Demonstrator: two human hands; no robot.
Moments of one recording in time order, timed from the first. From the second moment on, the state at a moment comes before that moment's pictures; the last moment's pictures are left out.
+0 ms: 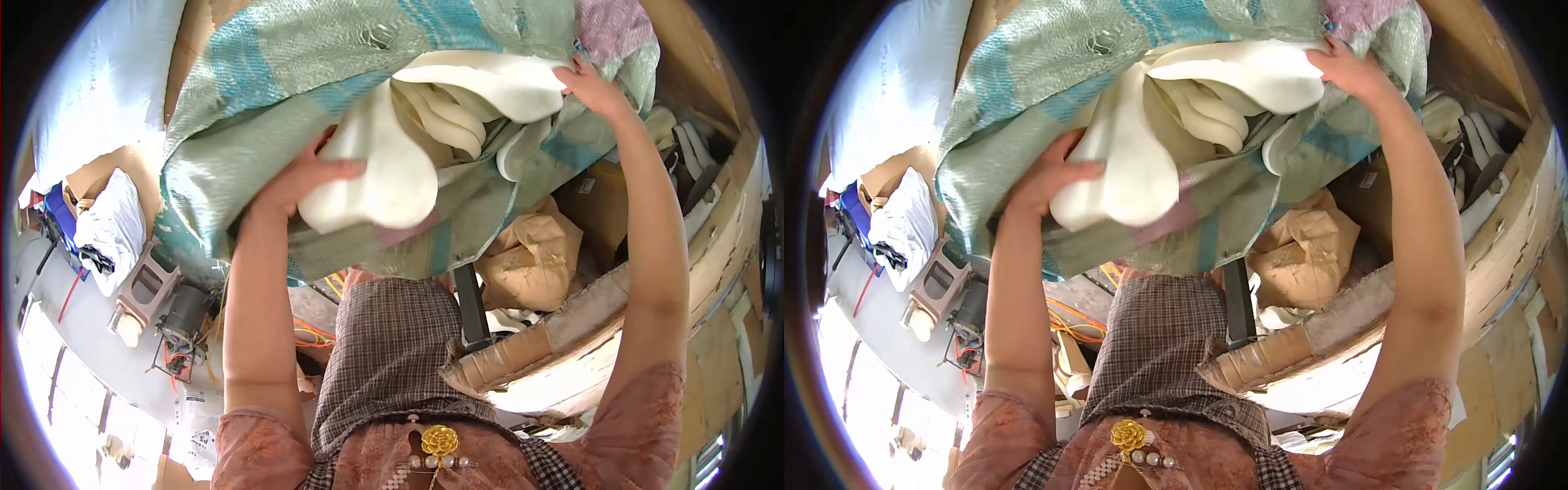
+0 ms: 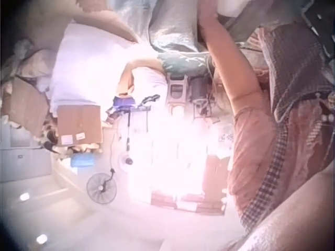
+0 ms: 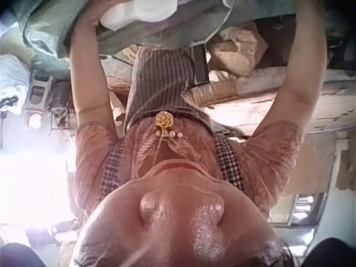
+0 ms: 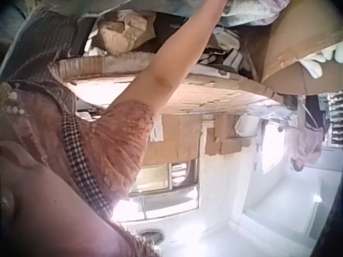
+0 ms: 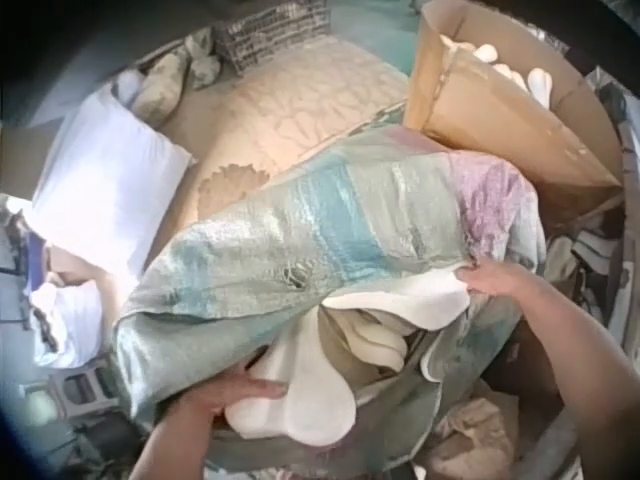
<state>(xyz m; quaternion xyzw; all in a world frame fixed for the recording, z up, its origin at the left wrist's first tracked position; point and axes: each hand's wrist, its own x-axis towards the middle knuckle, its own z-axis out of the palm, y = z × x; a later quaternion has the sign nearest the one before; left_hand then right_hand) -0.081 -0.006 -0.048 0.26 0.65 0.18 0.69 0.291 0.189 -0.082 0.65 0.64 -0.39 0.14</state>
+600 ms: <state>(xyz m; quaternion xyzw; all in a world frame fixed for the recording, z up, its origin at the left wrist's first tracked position) -0.049 -0.054 -0.114 -0.07 0.60 0.49 0.63 0.224 0.037 -0.073 0.51 0.45 -0.73 -0.10</state>
